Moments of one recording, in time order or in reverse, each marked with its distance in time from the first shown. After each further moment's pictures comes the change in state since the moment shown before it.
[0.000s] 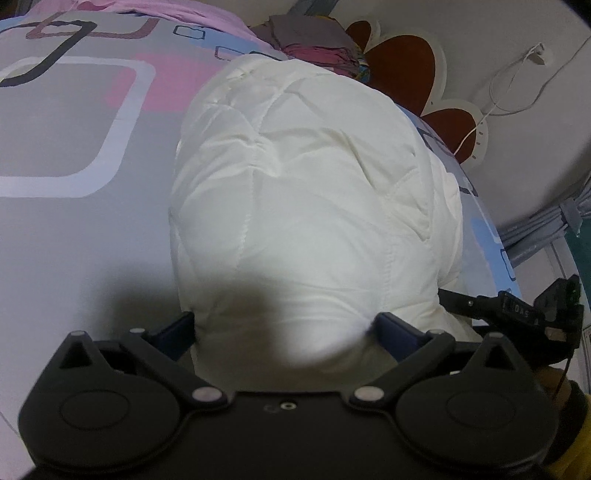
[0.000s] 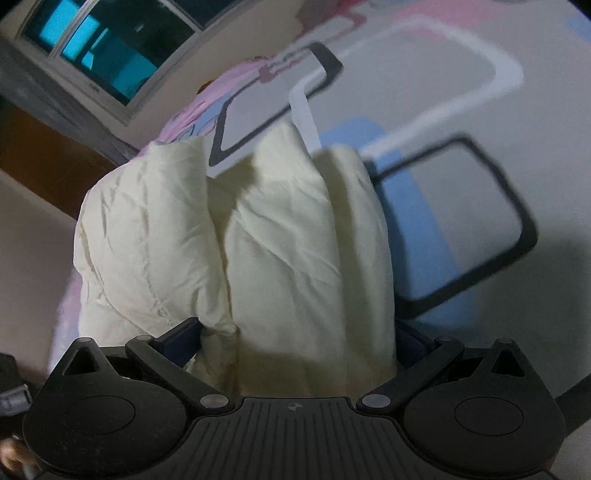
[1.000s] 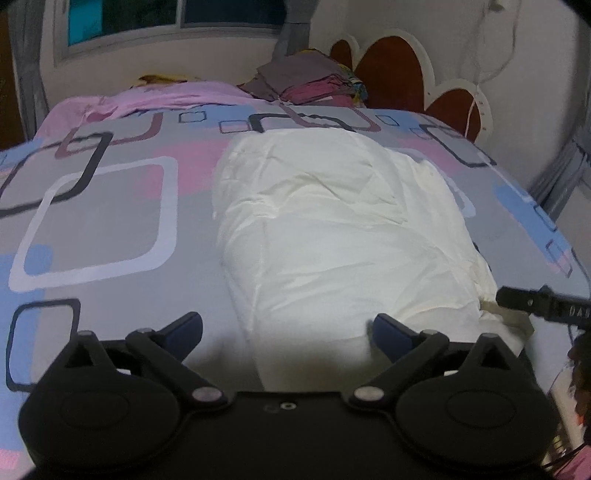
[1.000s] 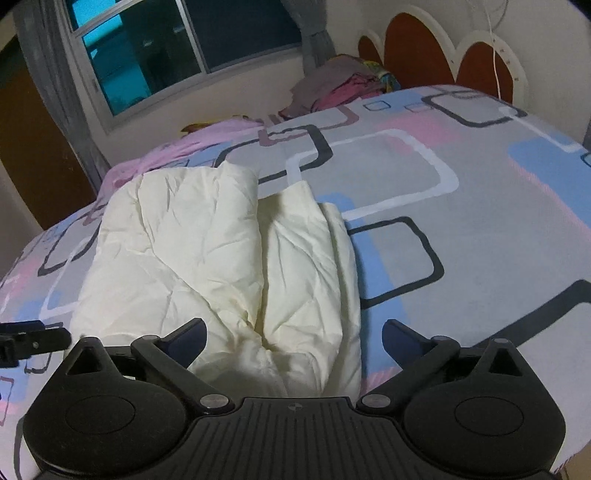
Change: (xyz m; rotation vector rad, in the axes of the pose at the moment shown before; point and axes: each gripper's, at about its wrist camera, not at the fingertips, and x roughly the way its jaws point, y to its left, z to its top) left arm -0.075 -0.034 -0.027 0.273 -0.133 0.236; right arm -0.071 0.084 -0.071 -0.257 -0.264 -0.308
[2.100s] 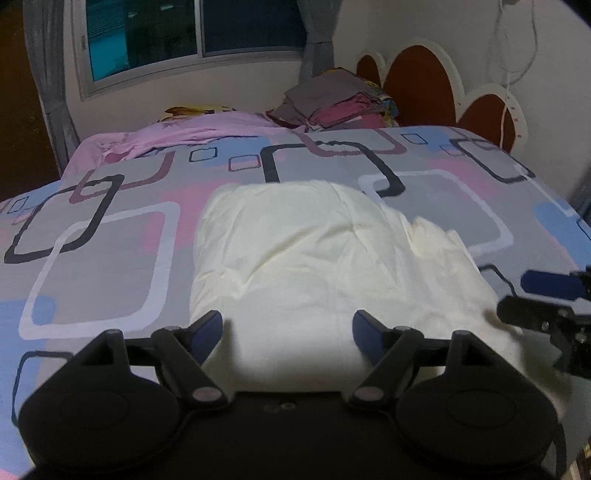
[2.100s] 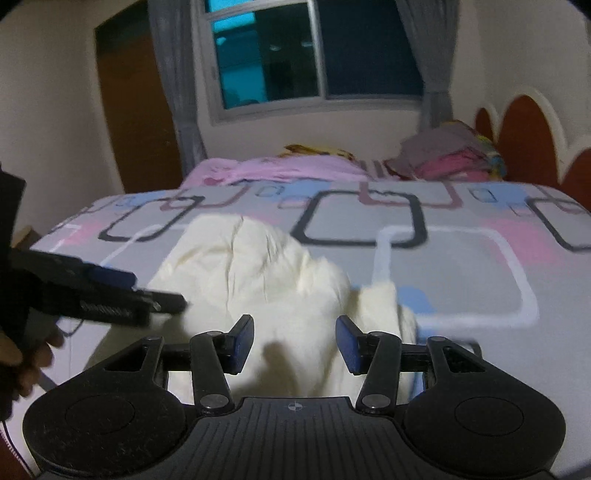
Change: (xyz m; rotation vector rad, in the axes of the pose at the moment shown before) left arm 0.033 -0.068 0.038 0.048 -0.074 0.181; right arm 0.003 0.028 0.031 -0.355 -0.096 0.200
